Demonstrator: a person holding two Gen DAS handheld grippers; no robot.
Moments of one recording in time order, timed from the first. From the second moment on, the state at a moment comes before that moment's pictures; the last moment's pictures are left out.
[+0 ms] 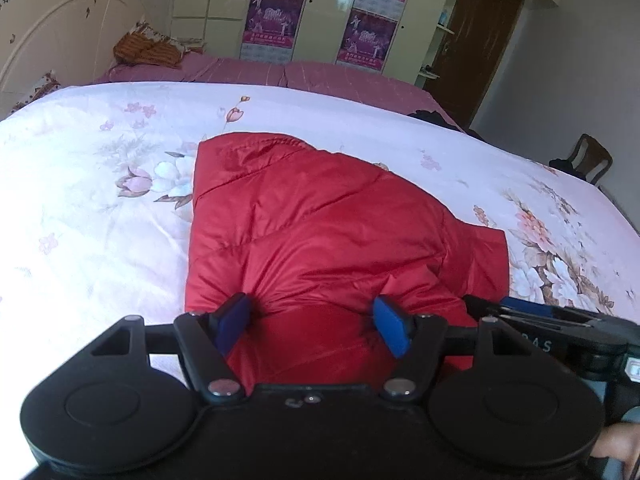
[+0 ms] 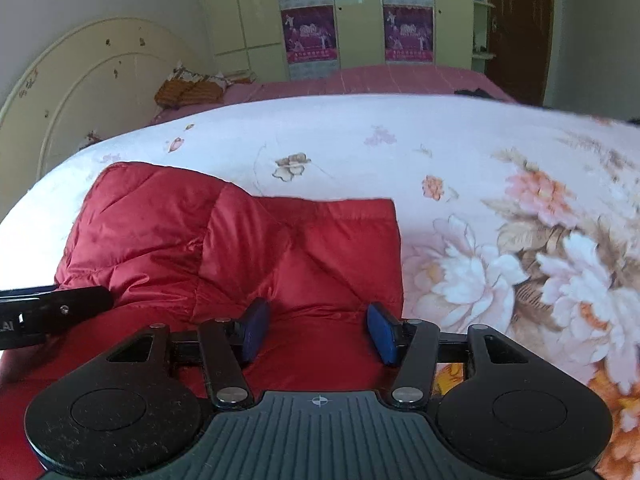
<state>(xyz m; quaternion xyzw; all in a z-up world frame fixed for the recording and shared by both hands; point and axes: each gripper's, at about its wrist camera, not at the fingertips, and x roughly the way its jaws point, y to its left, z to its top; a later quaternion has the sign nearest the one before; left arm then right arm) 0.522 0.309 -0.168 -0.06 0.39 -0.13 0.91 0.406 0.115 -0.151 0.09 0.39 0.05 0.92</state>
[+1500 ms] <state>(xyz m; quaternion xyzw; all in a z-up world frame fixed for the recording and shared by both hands) 0.117 0.239 -0.026 -0.03 0.32 0.06 0.95 0.008 0.032 0.024 0.08 0.29 0.16 0.94</state>
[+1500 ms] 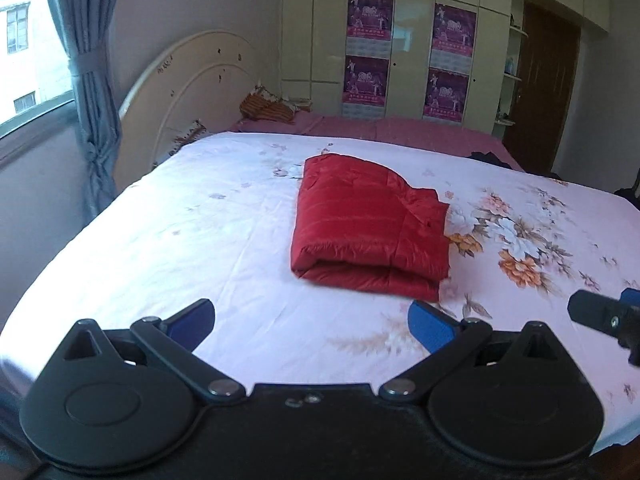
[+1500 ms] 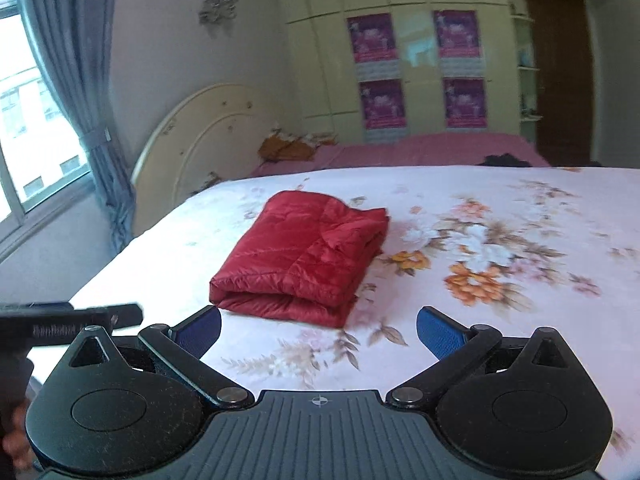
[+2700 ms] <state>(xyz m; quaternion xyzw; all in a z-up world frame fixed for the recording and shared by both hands) 0.056 0.226 -0.002 -0.03 0.31 0.07 0.95 -0.050 0.033 0.042 0.06 0.26 0.15 0.95</state>
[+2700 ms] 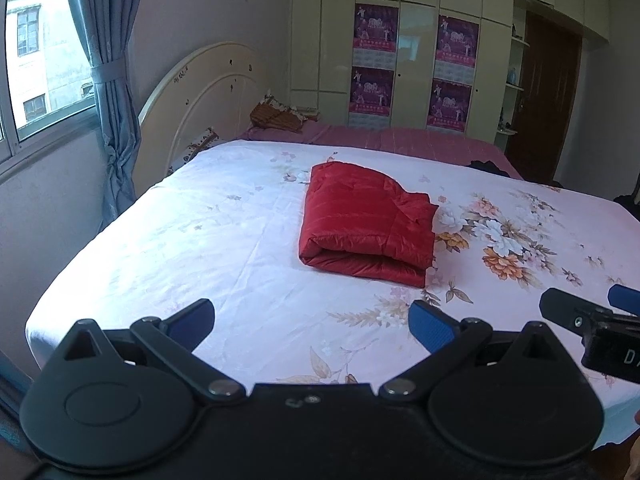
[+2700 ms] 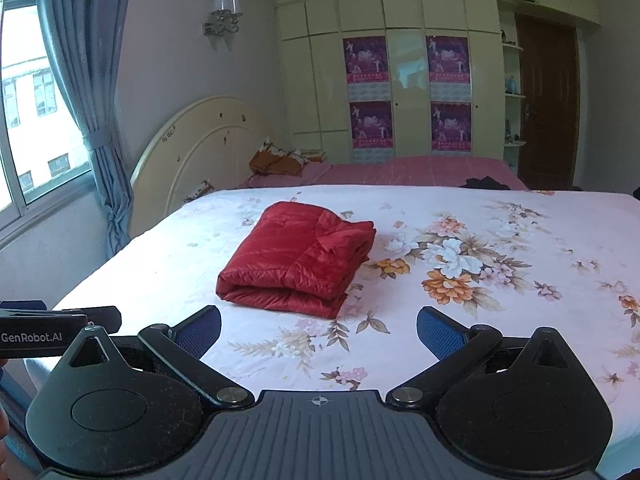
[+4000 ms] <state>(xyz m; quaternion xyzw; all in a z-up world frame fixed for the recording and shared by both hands) 0.084 0.236 -0.017 -0.04 0.33 0.05 0.94 -0.027 0.040 0.029 0.06 0.28 0.16 0.95</state>
